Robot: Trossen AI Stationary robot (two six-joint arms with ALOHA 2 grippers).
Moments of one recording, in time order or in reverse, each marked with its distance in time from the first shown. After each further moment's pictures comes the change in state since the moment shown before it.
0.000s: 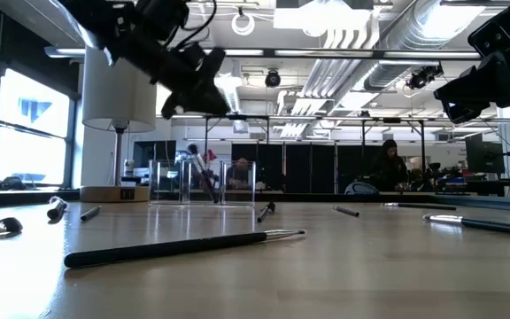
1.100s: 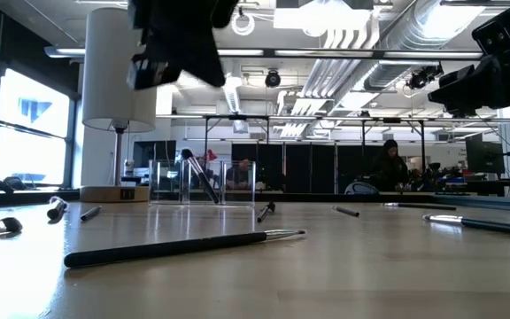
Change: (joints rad) left arm -0.654 0.295 0.396 -0.650 0.165 -0.484; right arm 0.000 0.000 0.000 0.001 0.070 -0.199
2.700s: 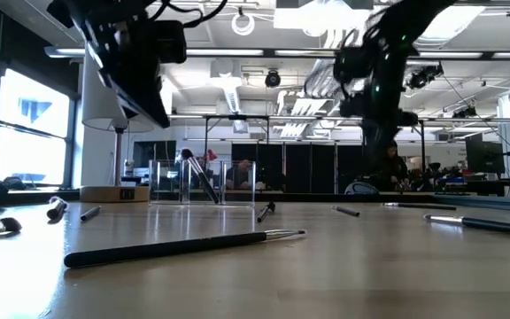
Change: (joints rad) left arm 0.265 -0.363 -0.374 0.041 0.118 0.532; right arm -0.739 1.510 0.989 -0.615 0.041 0.367
